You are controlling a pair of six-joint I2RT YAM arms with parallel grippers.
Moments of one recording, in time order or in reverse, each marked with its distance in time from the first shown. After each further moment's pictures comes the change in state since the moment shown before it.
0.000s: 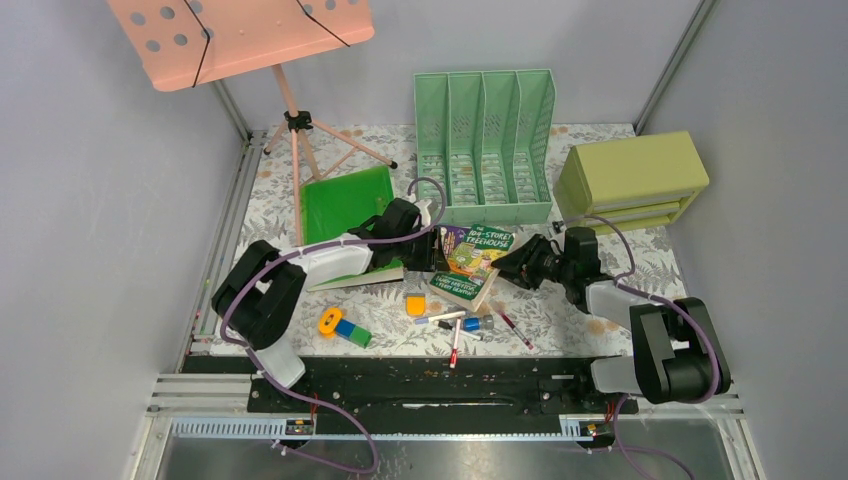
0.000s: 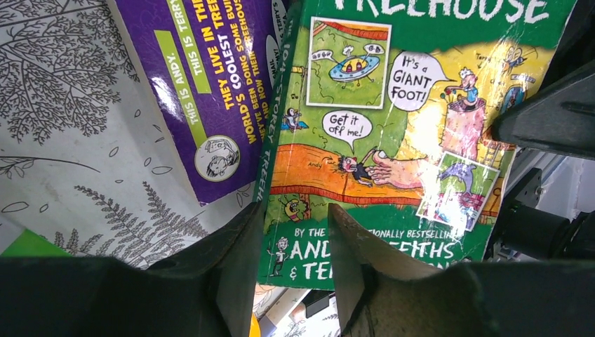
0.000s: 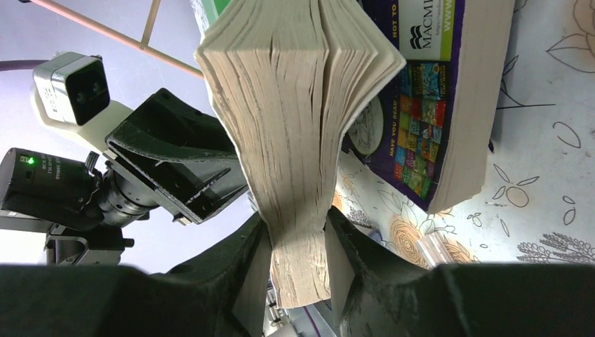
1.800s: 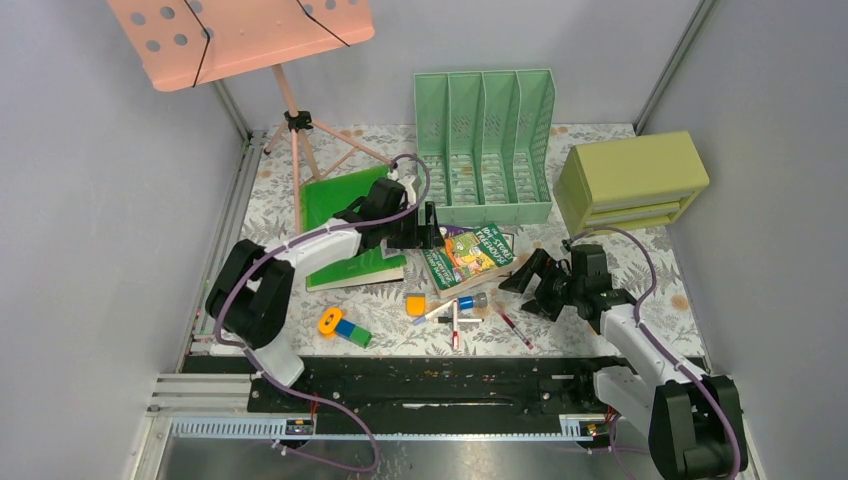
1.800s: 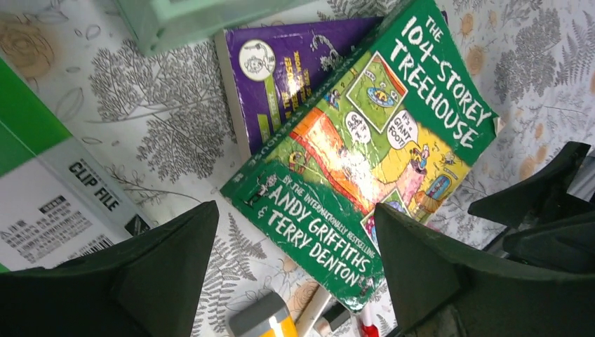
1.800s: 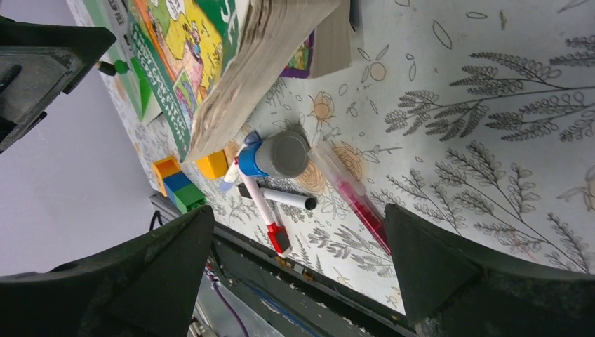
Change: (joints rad) left arm 0.108 -0.028 0.077 -0.071 -0.058 0.045; right arm 0.007 -0.374 -0.018 -0.592 0.195 -0.292
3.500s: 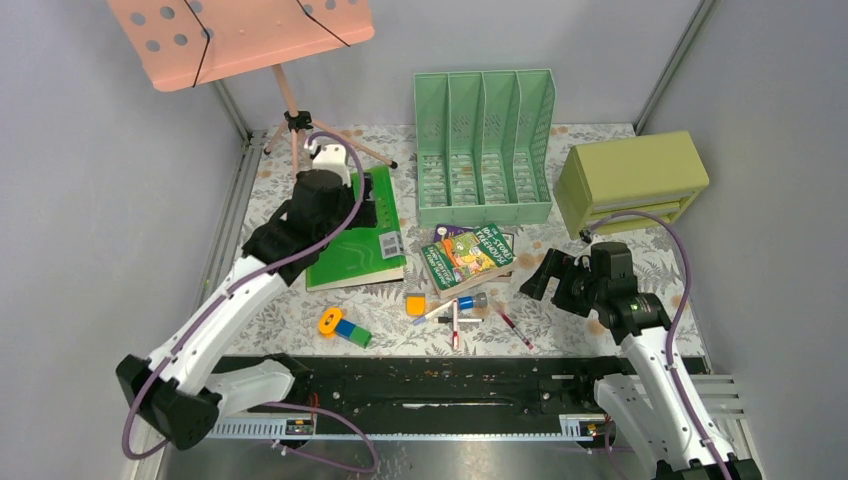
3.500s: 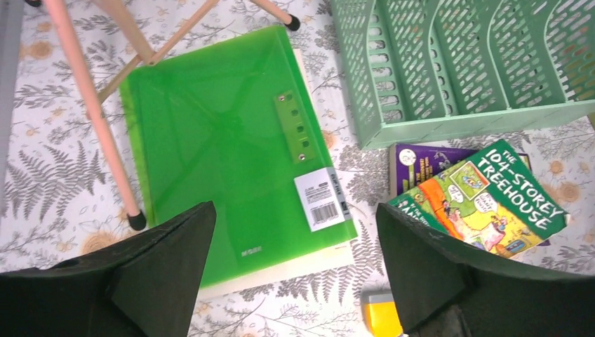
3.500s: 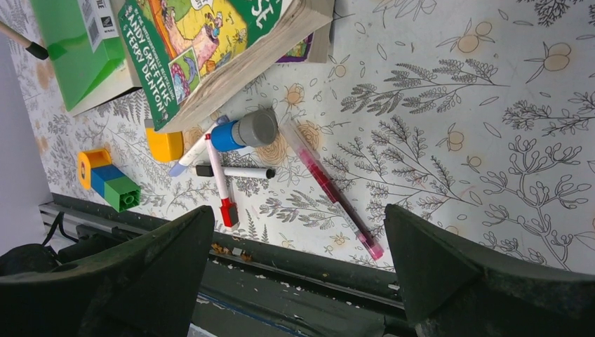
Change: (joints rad) left arm 0.005 -0.519 0.123 -0.360 -0.631 0.229; right arm 0.000 -0.280 0.229 -0.473 0.201 -0.287
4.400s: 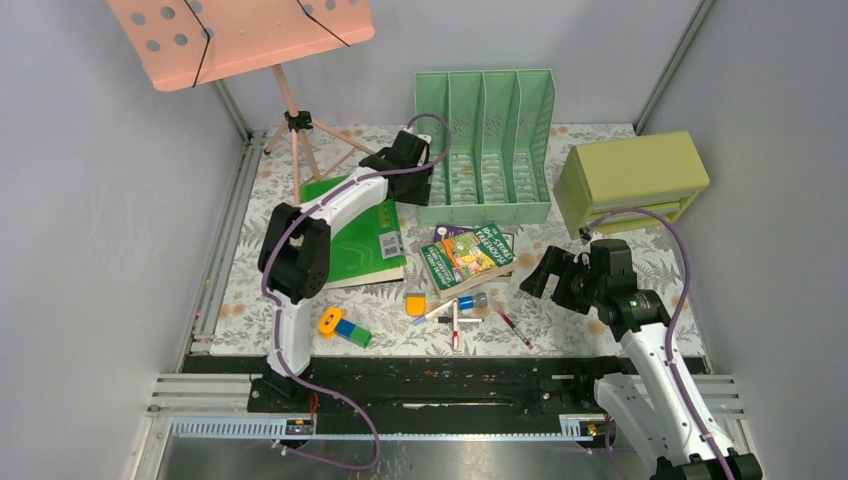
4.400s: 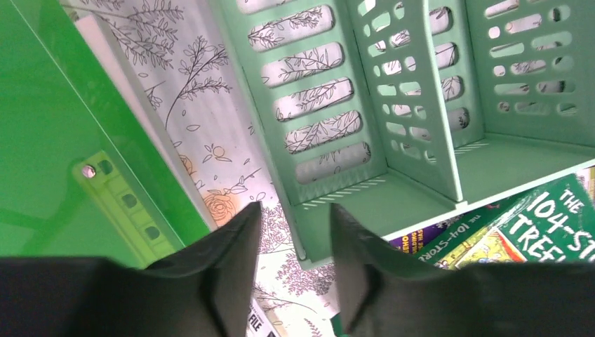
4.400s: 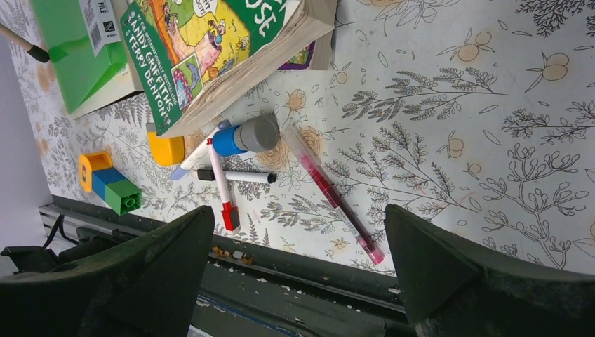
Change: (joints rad) left arm 0.051 0.921 0.532 -0.023 0.345 0.015; right arm 0.000 0.024 0.008 0.013 0.001 0.000
